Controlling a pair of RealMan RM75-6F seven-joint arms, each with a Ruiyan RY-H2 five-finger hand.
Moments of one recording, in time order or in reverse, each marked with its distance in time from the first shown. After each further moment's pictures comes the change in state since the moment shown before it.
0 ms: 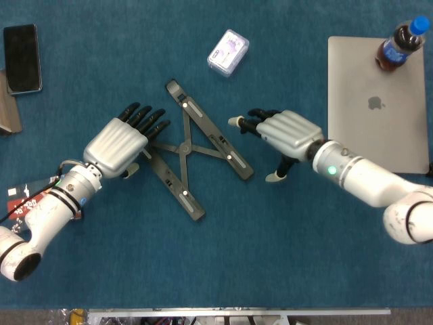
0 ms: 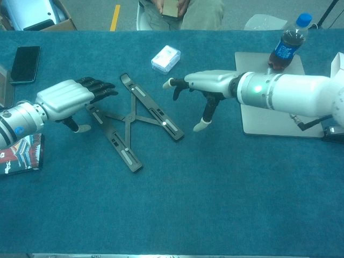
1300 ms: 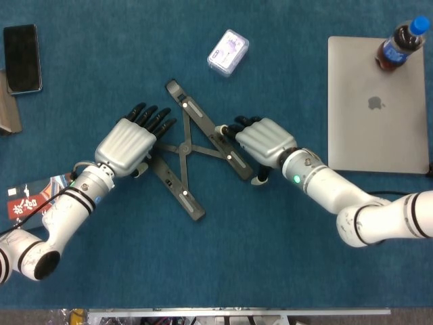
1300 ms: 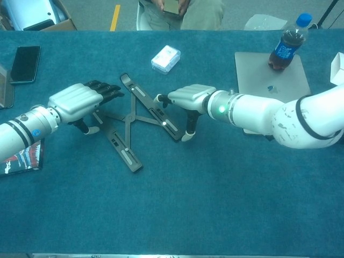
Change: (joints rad) left arm -0.008 -0.080 -0.024 0.012 -0.125 -0.015 0.091; right arm 0.129 -0.222 -0.055 0.118 0.293 0.117 -0.275
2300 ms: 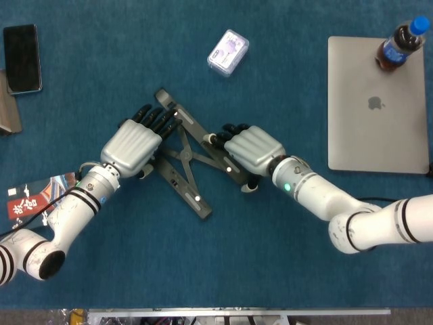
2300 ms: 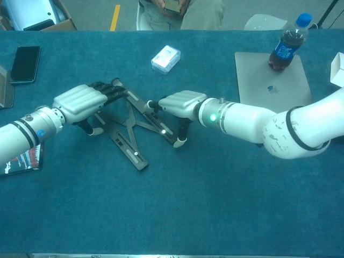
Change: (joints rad) left arm -0.013 -0.014 -0.002 -0.009 -0.014 -0.002 -0.014; right arm -0.019 -0.060 0.023 0.025 -0.056 -0.001 -0.008
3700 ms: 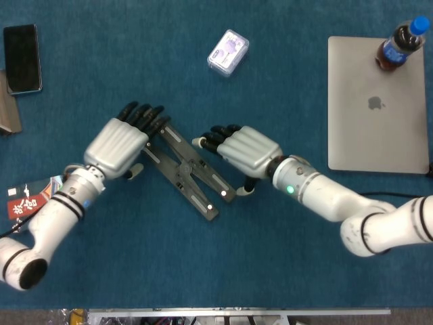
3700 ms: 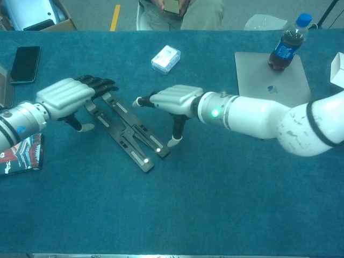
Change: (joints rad) left arm 0.029 0.133 0.010 -0.159 -0.024 0.053 0.025; right arm -0.017 0.098 0.032 -0.108 -0.133 -0.019 0.036
